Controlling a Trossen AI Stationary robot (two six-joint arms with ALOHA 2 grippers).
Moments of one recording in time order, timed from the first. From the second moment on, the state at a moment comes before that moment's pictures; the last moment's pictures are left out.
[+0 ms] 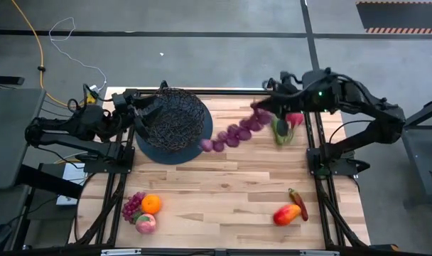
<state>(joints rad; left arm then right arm) 0.02 0.61 0.76 -0.01 -0.64 -0.22 -0.08 1.26 1.74 -0.86 0.10 -0.11</state>
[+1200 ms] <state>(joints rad) 0.02 0.79 0.95 -0.17 -0.64 -0.30 -0.20 1.60 1.88 -0.42 -0.02 -0.25</state>
